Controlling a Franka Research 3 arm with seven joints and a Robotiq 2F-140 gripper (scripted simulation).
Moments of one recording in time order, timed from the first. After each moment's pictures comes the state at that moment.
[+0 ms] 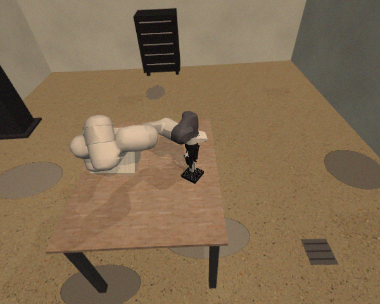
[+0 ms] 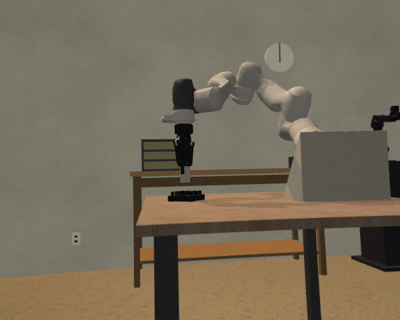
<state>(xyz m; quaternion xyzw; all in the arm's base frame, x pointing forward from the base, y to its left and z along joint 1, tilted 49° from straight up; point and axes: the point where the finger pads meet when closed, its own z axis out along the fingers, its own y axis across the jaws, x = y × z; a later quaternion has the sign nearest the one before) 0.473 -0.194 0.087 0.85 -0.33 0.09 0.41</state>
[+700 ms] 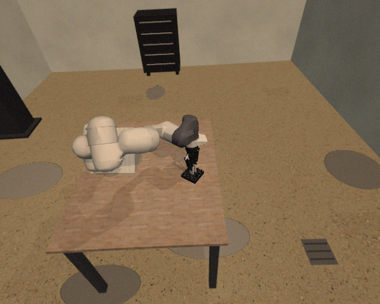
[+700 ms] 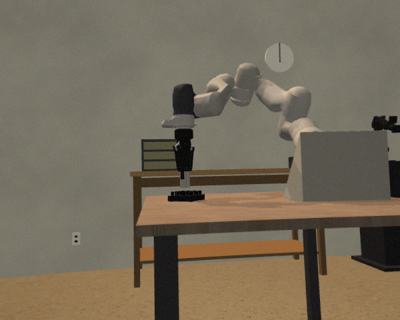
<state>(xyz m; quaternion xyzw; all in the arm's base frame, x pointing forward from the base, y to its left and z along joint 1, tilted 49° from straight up) 0.472 -0.209 0.073 0.85 -0.33 0.09 0.41</state>
